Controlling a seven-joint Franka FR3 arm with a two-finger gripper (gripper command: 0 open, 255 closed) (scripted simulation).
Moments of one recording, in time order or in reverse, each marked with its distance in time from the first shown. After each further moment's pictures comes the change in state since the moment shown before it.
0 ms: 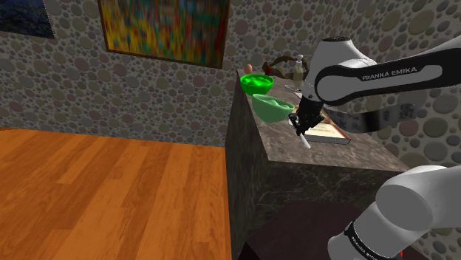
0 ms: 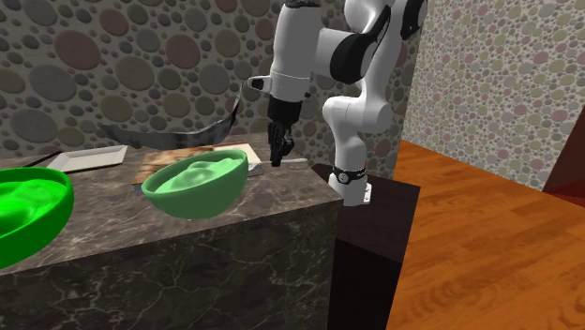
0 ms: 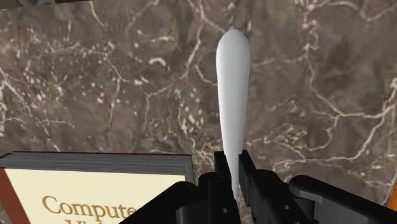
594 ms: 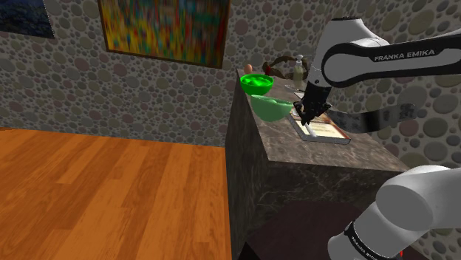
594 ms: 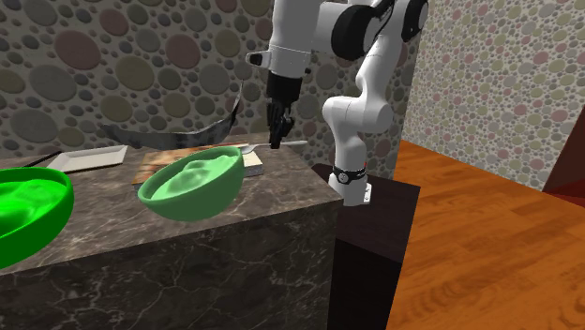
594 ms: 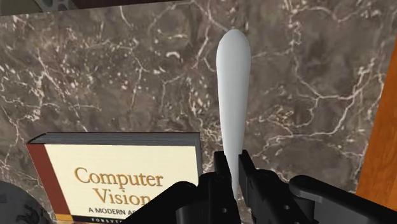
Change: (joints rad) arm 0.003 -0.041 -0.010 0.098 0.009 -0.136 -0.029
